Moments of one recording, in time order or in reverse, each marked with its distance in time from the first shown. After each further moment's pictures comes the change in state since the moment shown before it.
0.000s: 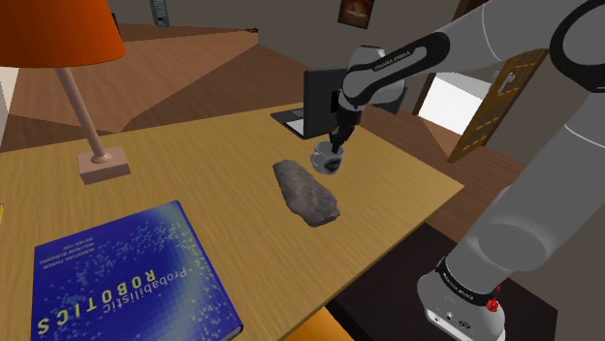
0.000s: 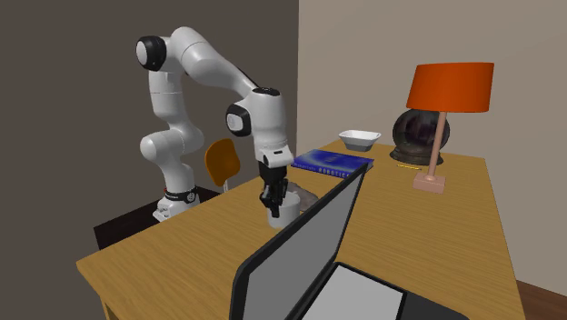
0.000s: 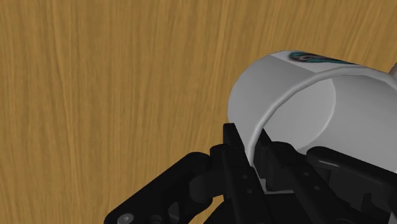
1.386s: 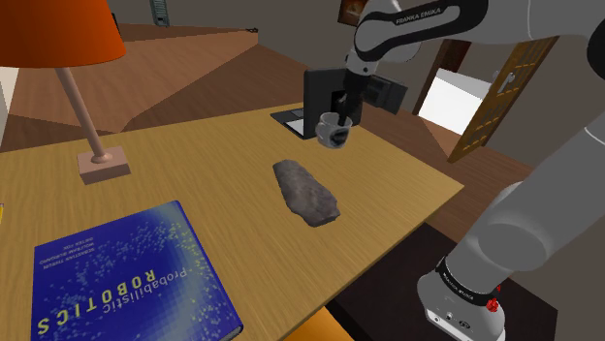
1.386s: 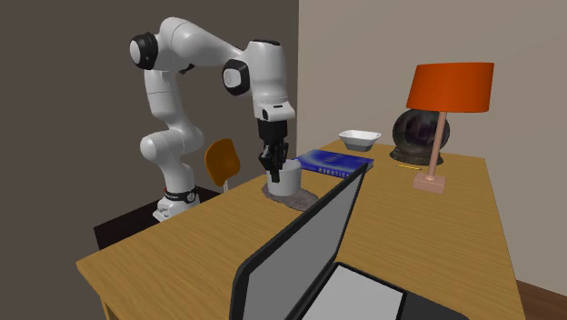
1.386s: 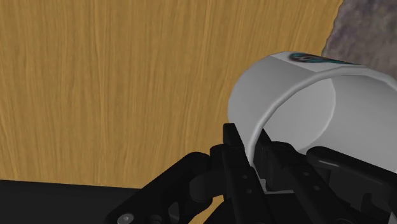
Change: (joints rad) arm 0.000 -0.116 0.005 0.165 -0.027 -0.279 0.033
